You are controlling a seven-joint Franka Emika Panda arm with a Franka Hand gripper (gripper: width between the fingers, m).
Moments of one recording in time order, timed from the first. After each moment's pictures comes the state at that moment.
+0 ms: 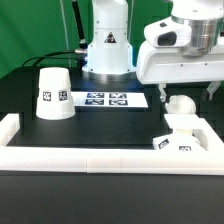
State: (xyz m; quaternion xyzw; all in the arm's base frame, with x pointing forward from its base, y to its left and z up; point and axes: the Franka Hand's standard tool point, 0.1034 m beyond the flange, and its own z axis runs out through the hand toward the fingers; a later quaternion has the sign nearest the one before) arm 0.482 0.135 0.057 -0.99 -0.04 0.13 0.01
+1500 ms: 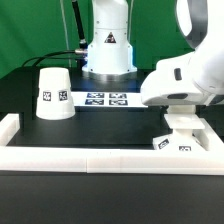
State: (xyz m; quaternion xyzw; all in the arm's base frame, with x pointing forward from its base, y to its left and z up) arm 0.469 0.138 0.030 -0.91 -0.05 0.42 -0.02
